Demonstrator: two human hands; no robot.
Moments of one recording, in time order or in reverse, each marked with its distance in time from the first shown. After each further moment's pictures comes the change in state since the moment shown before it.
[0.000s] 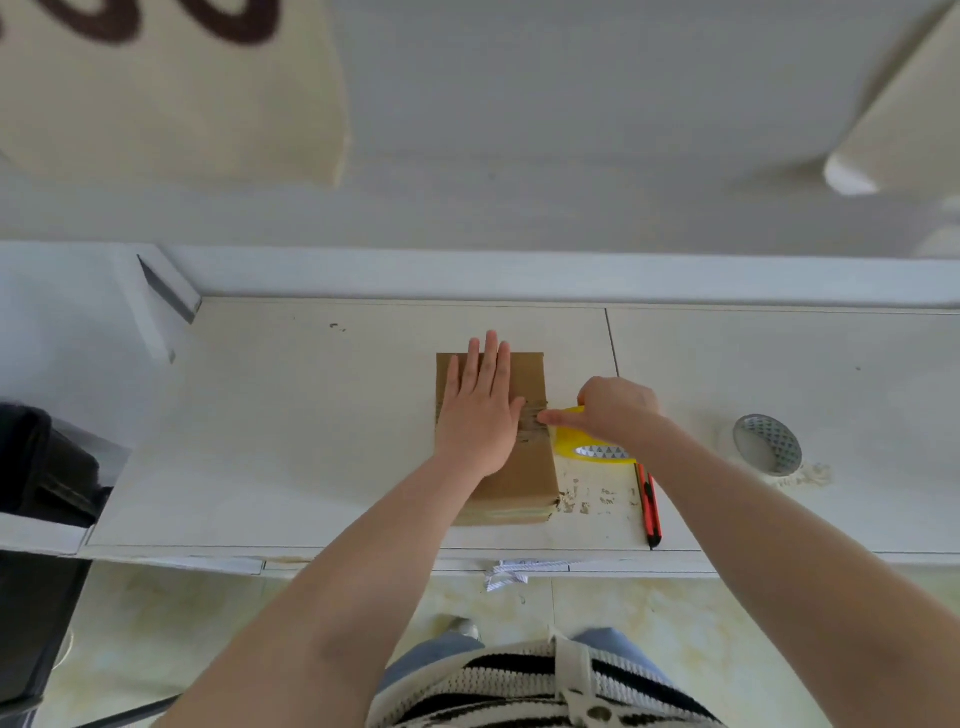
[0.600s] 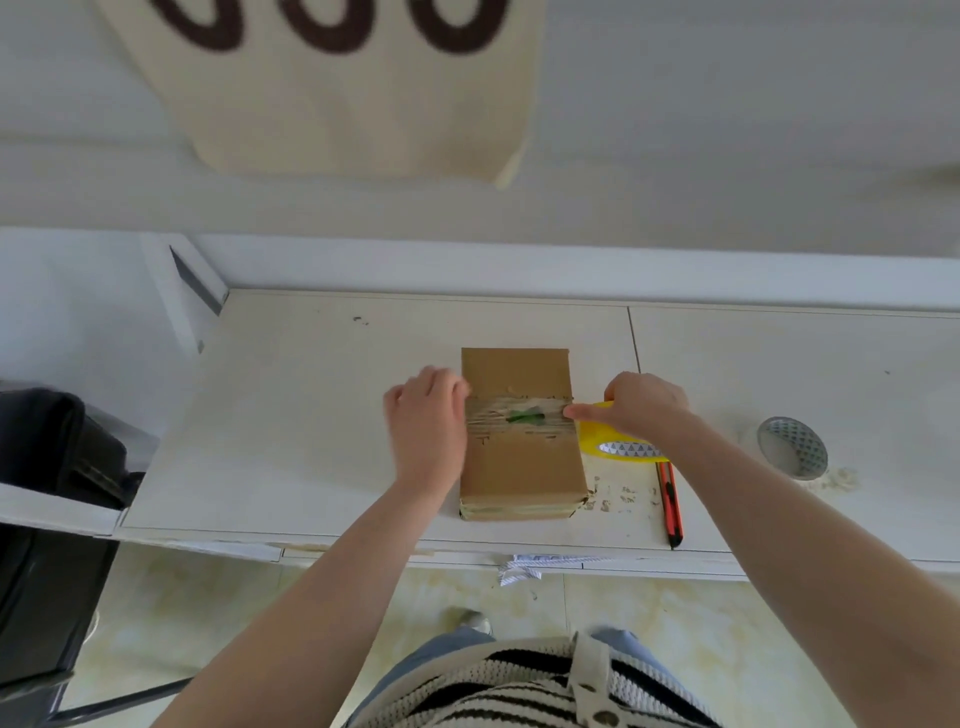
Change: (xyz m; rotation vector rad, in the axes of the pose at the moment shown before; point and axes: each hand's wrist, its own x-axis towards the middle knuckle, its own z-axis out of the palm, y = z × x) left_hand -0.047 -0.053 -0.020 -0.286 0.447 -0.251; right_hand 0.000 0.003 -0.003 0.025 -0.008 -0.013
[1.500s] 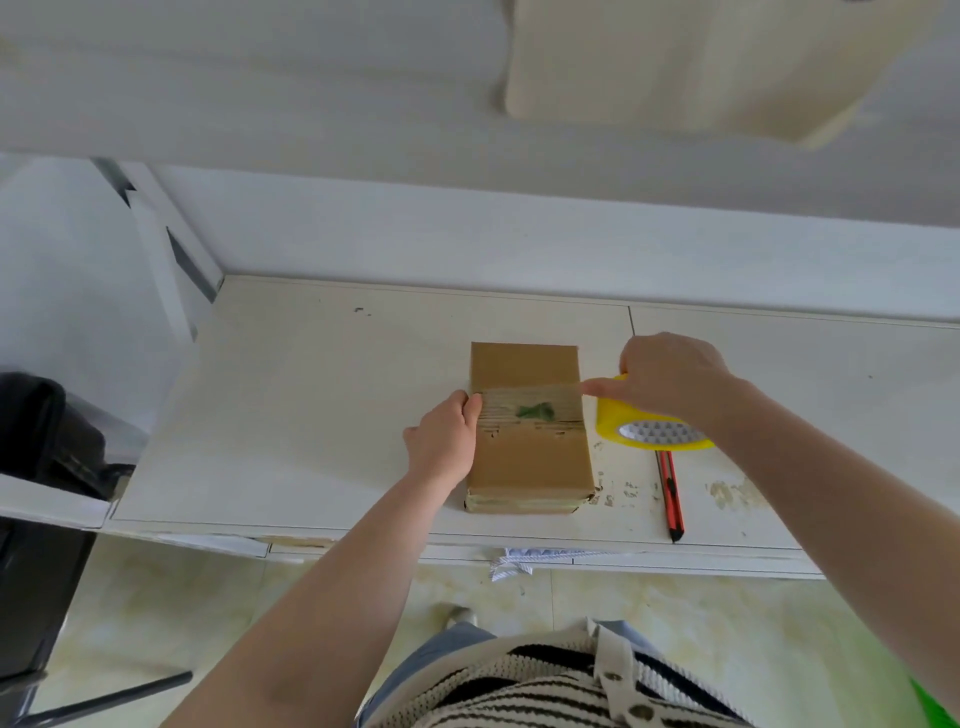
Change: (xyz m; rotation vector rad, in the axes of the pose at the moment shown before) left_hand -0.005 -0.019 0.029 -0.170 -0.492 -0.311; right_hand -0.040 -0.026 -0.069 -0.209 0.146 -0.116
